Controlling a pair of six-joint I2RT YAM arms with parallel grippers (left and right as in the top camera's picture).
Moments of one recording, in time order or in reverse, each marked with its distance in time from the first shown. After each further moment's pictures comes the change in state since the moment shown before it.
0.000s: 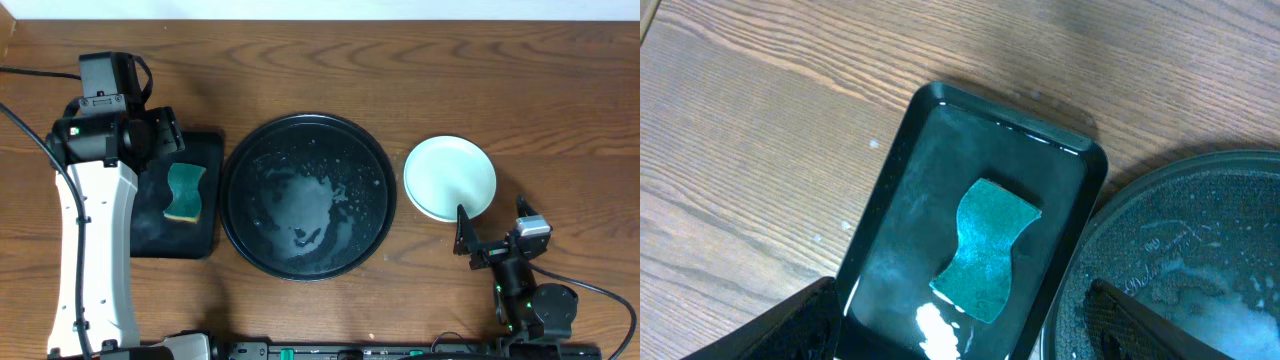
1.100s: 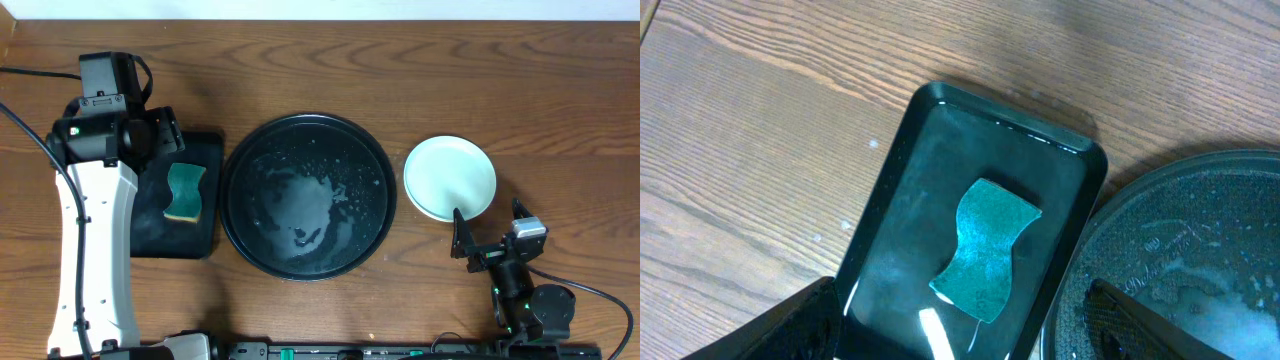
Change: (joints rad) left arm 0.000 0.000 0.000 0.000 0.000 0.000; right arm 0.023 -0.035 0.000 -0.055 0.003 0.000
